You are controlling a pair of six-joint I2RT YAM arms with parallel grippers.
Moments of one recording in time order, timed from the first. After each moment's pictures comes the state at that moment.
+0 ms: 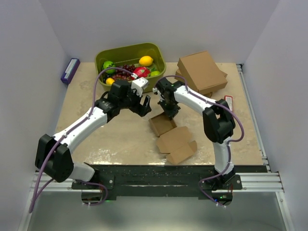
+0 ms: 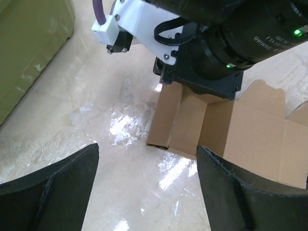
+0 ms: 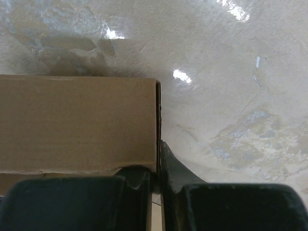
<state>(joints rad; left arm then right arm) -0.53 1.39 1.09 -0.29 0.28 0.01 0.61 2.05 1.66 -0.97 0.06 0.06</state>
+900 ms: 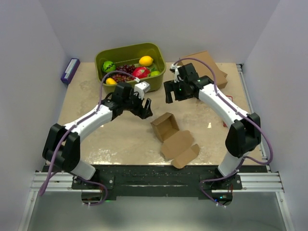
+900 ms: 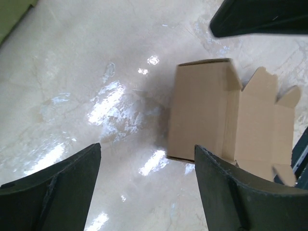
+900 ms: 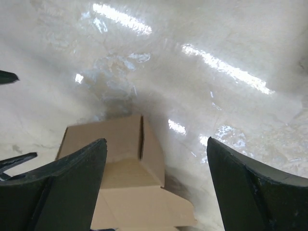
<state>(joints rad) -0.48 1.50 1.04 -0.21 0.40 -0.01 0.48 1.76 1.59 -0.76 -0.08 0.15</state>
